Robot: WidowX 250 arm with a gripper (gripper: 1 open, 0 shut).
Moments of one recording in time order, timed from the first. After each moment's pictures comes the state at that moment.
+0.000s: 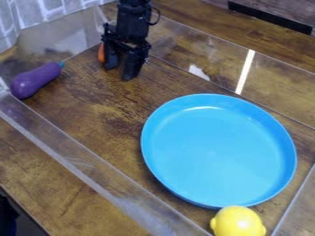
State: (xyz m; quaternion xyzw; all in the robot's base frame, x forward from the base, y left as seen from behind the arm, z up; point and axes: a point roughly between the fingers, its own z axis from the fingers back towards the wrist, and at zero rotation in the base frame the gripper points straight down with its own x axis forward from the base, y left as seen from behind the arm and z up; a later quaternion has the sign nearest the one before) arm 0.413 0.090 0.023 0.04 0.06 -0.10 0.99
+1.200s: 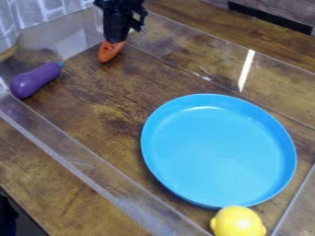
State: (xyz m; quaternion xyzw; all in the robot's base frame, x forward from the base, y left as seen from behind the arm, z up) arm 0.402 0.090 0.086 0.07 0.04 -0.09 0.99
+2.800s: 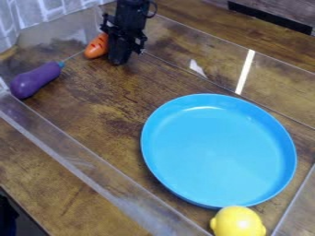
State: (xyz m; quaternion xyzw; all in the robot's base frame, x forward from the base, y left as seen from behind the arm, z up) arm 0.437 0.116 0.027 0.07 0.06 -0.10 0.99
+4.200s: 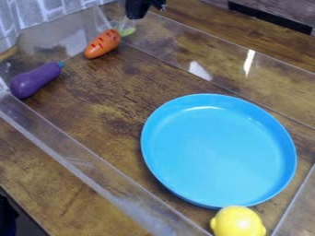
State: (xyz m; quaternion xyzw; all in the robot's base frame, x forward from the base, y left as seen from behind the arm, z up) arm 0.431 0.078 0.114 0.12 0.06 -0.13 0.98
